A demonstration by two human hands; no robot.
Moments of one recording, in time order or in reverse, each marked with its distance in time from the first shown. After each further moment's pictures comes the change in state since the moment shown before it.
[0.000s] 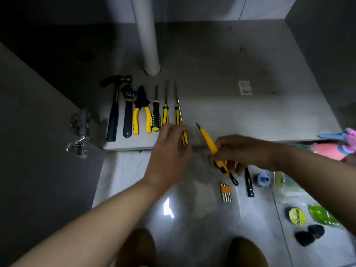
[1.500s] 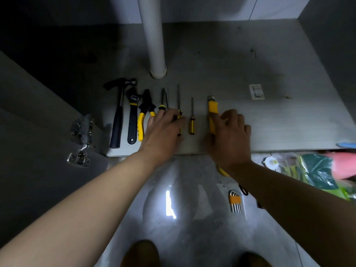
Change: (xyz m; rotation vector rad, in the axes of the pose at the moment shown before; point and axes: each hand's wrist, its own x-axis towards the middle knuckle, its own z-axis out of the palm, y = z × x) left_hand 0.073 -0.042 -0.021 0.630 -0.230 0.100; right_hand 0.084 -0.005 0.036 -0.774 1.049 -0.242
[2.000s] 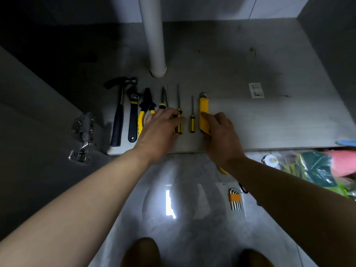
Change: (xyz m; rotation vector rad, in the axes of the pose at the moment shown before) left_hand -0.001 -0.014 0.001 -0.097 -0.004 0.027; right_hand 0.002 -0.004 0.011 0.337 -0.119 -0.054
